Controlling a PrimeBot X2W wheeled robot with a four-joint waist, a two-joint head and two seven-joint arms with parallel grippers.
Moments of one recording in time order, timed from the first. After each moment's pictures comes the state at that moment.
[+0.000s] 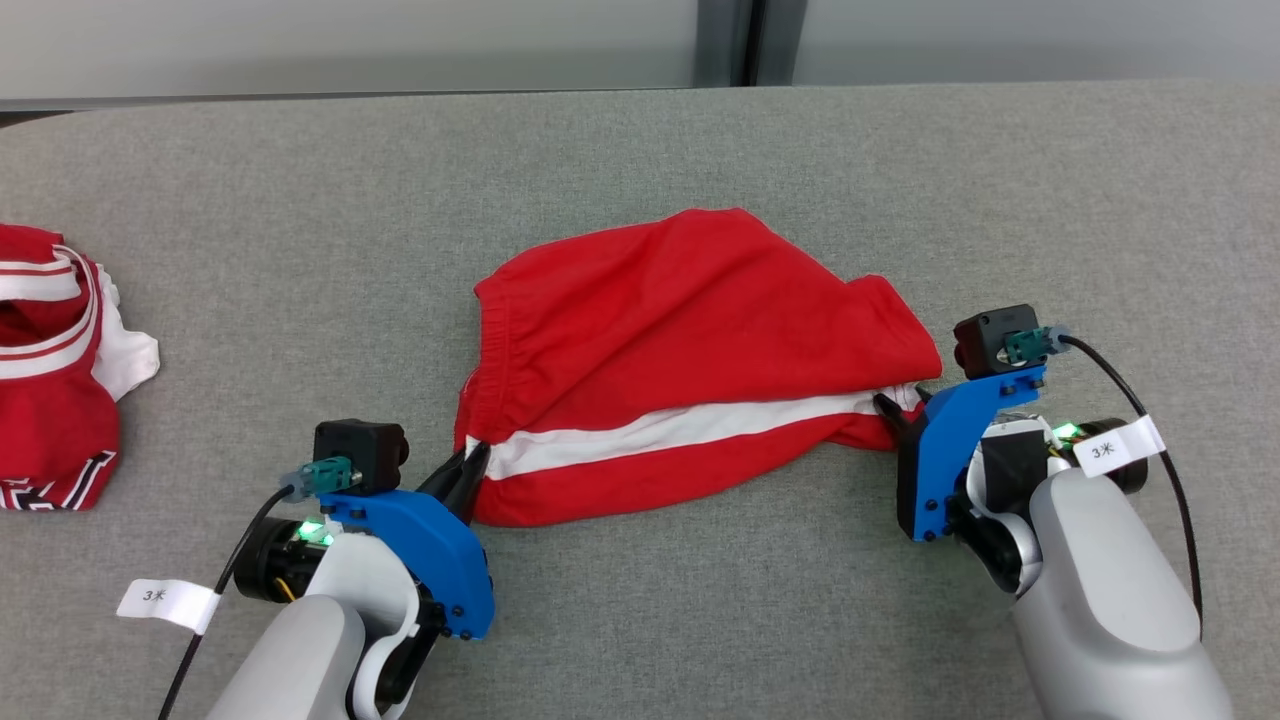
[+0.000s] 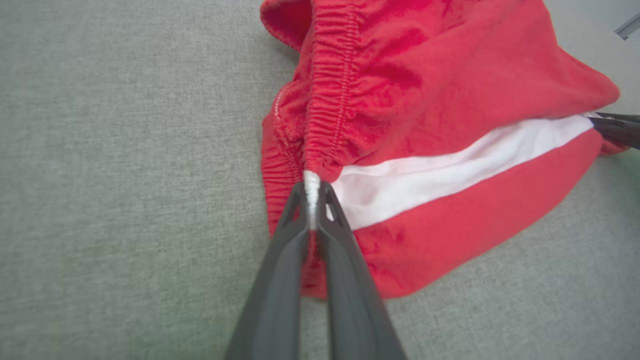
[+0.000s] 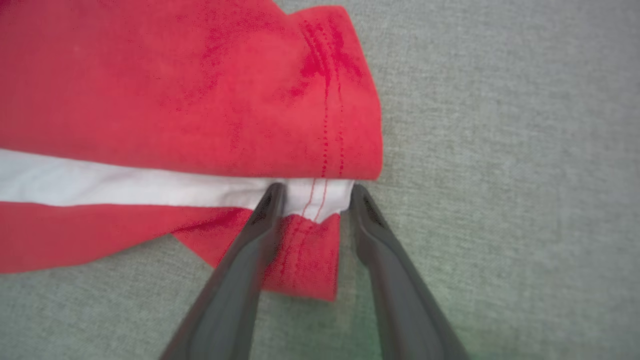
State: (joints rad) left arm -0.31 0.25 -0.43 0.32 -0.54 -0.05 0.27; right arm -0.54 -0.05 0.07 0.59 0.12 0.13 0.46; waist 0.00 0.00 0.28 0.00
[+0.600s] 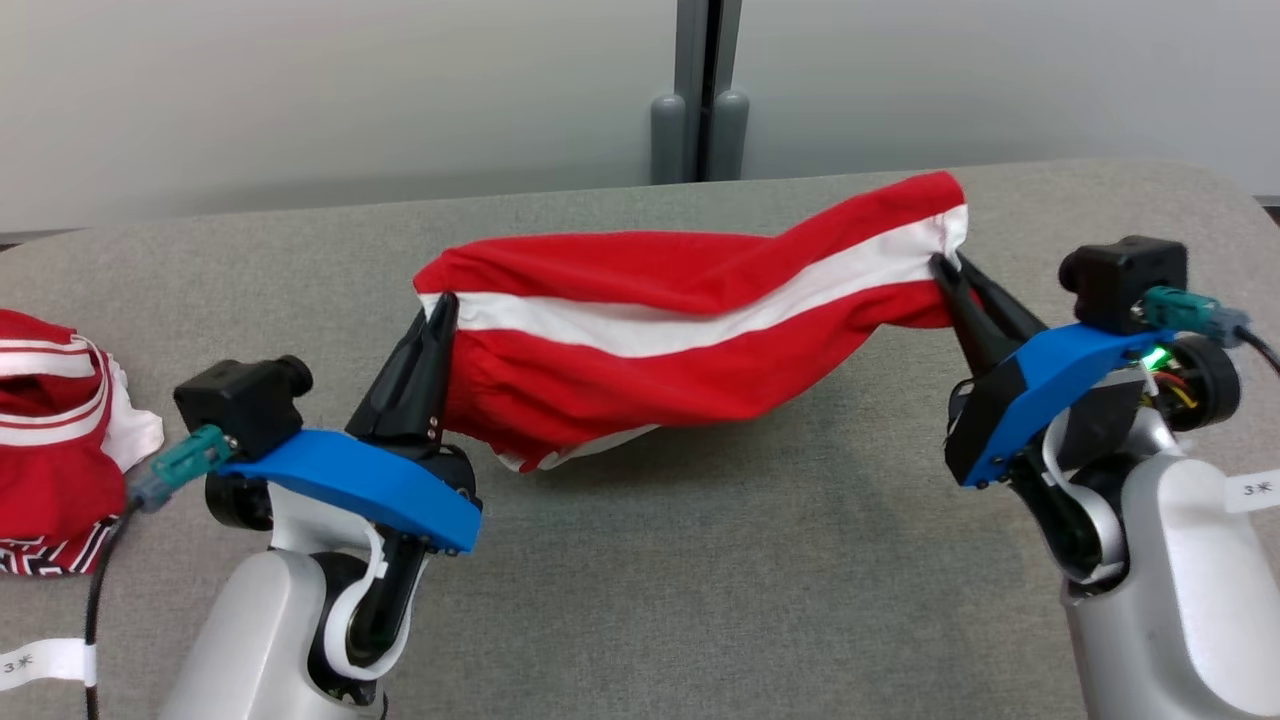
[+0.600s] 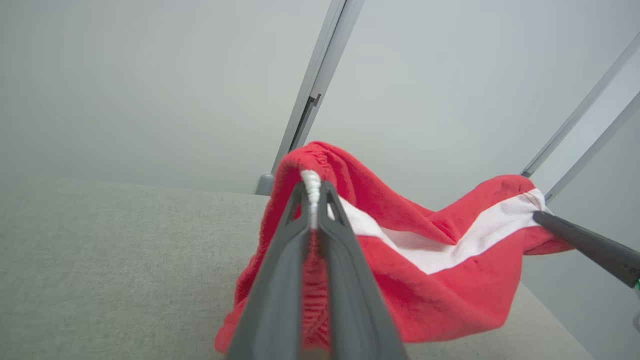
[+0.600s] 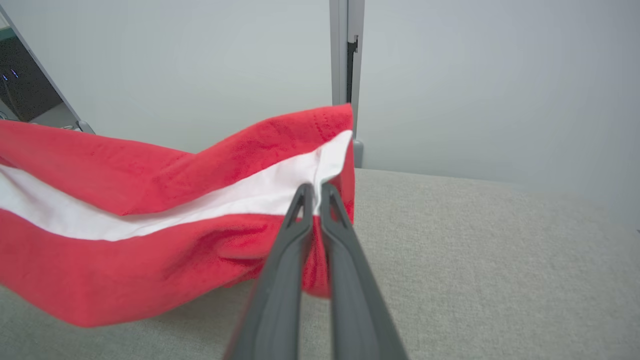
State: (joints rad) left arm -0.30 0.20 -0.30 0.09 -0.66 -0.04 0.07; right arm -0.44 -0.05 0.02 0.12 0.17 0.13 0.39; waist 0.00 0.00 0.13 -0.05
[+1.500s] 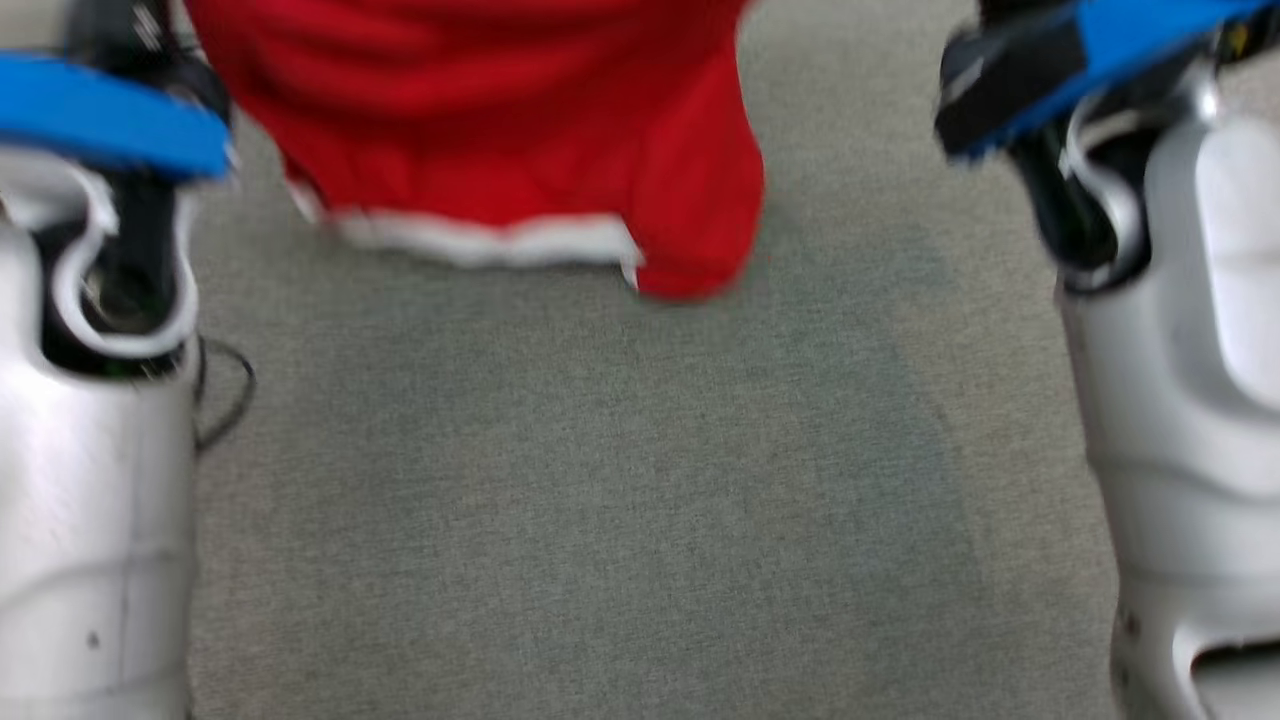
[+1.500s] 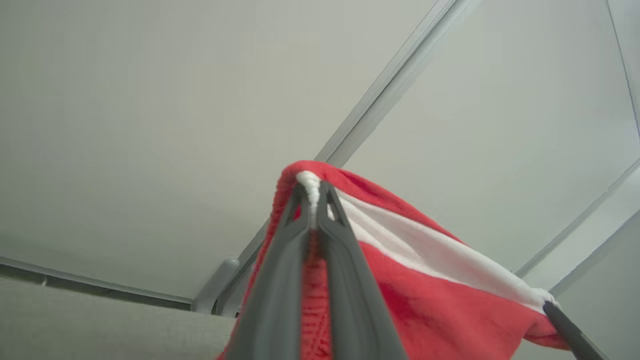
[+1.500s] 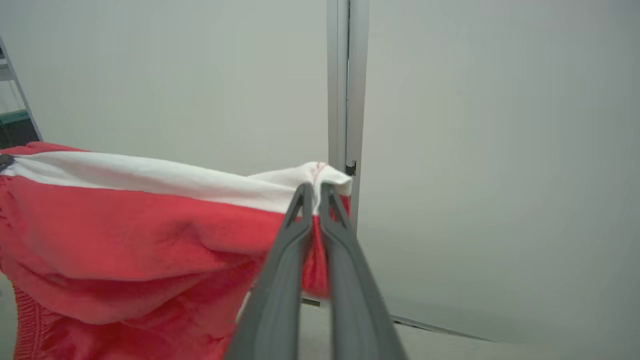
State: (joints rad) left arm -0.77 0.22 -0.08 0.17 -0.89 -0.04 0.11; right arm -0.95 -0.07 0.11 0.29 0.26 0.13 0.14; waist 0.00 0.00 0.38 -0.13
